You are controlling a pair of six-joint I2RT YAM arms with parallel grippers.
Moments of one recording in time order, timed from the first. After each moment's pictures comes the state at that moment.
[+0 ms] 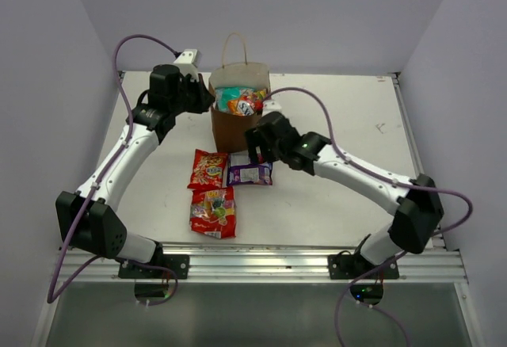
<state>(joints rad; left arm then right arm) -0.29 1.44 1.34 -0.32 0.21 -0.26 0.84 1.47 1.35 -0.54 0.33 0.38</state>
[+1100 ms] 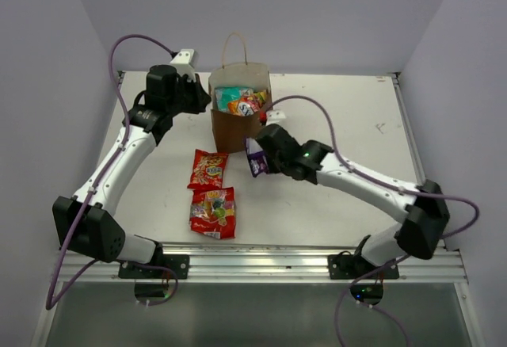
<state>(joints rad) -0.28 1.41 1.34 -0.35 0.18 -0.24 0.91 1.53 1.21 -0.59 0.44 0.45</state>
